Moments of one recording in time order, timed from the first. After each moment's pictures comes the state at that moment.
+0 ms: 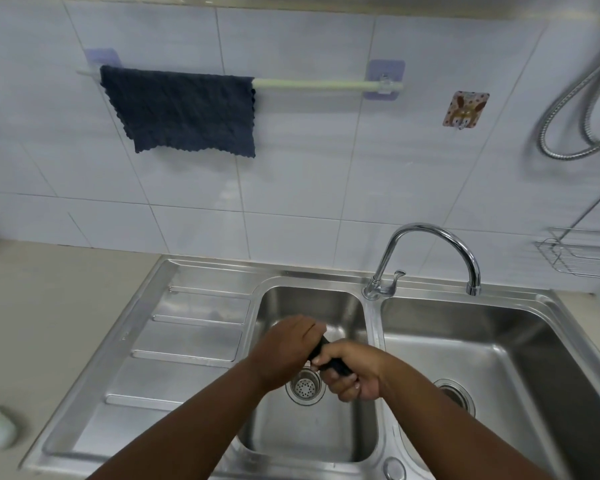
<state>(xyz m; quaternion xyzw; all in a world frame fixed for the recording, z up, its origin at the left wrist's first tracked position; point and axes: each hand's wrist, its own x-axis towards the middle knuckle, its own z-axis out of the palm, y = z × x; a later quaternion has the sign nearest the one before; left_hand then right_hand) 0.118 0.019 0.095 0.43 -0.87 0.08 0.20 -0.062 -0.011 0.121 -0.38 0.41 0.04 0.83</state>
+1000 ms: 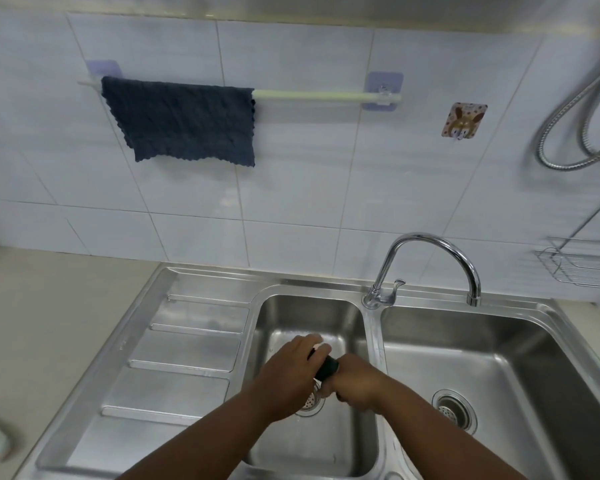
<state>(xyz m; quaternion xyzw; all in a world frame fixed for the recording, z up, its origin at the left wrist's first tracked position) 0.106 0.036 0.073 0.51 -0.85 -0.01 0.14 -0.059 -0.008 0.106 -0.61 0.58 0.03 0.54</state>
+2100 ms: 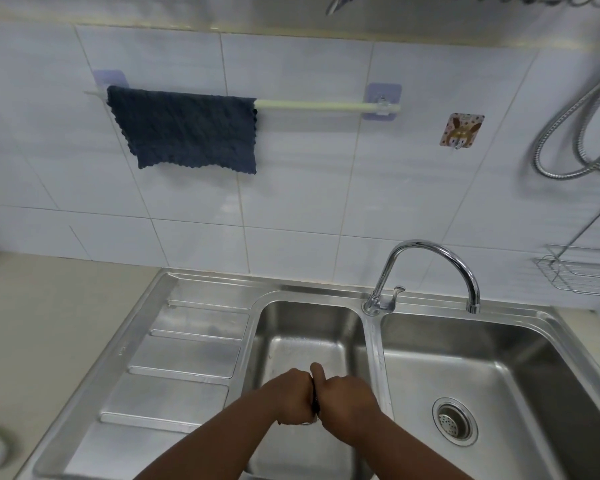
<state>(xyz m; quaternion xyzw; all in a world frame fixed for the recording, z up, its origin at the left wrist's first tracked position) 0.096 0.028 0.082 0.59 -0.72 -0.36 -0.05 -0.055 0.023 0.072 -0.92 0.39 0.01 0.02</state>
